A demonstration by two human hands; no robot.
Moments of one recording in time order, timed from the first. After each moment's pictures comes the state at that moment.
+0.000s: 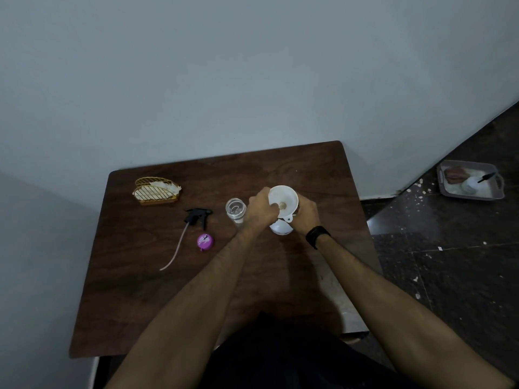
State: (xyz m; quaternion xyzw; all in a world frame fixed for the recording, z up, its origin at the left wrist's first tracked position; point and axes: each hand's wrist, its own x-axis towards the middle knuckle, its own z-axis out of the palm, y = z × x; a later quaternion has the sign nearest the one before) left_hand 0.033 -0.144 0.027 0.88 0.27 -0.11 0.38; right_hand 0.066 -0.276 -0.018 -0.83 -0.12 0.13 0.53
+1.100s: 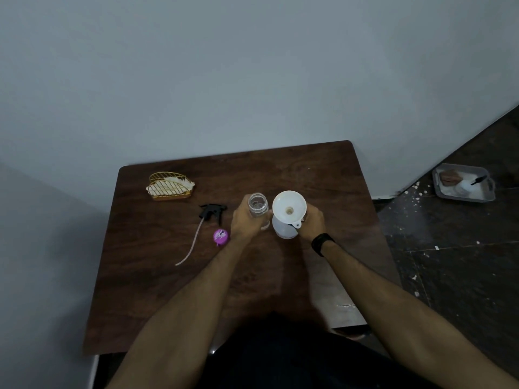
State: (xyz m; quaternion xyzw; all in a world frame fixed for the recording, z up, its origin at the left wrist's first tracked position) left_hand -0.046 -0.072 -0.005 0.81 0.28 0.03 0.51; right_hand 0.020 -0.249 -0.029 -0.85 -0.09 0.10 0.50
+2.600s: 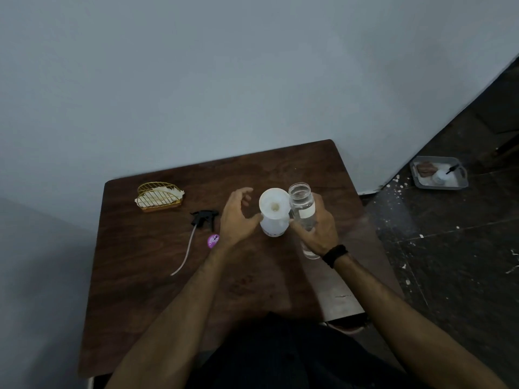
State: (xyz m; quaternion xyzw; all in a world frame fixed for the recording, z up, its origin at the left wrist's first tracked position) left_hand -0.054 -0.062 0.026 0.87 0.13 0.09 0.47; right_hand -0.023 -0.281 0.034 -0.84 -0.17 0.00 0.51
